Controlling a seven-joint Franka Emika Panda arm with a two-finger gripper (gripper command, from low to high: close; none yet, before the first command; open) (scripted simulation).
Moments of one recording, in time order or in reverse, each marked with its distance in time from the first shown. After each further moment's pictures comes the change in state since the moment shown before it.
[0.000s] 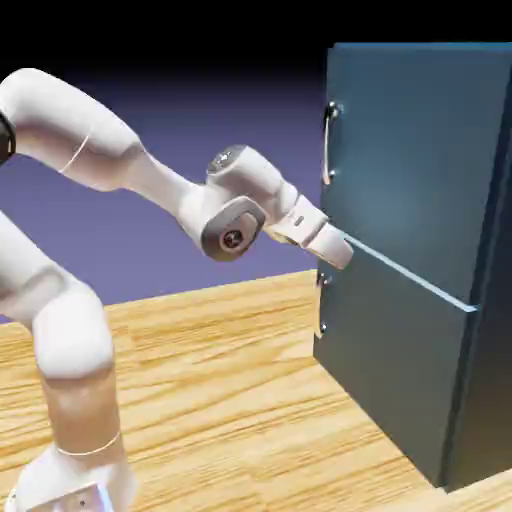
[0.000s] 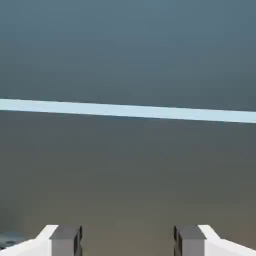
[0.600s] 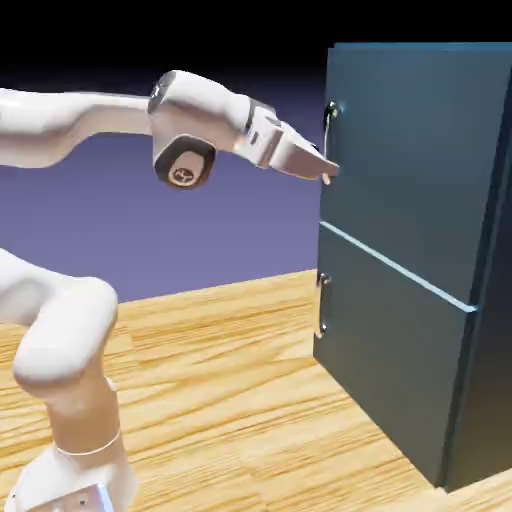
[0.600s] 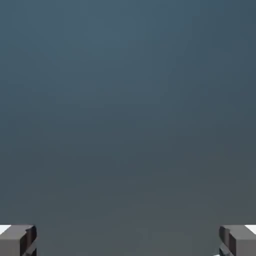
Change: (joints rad) arm -0.401 -0.371 0.408 0.142 0.783 -0.136 -0.295
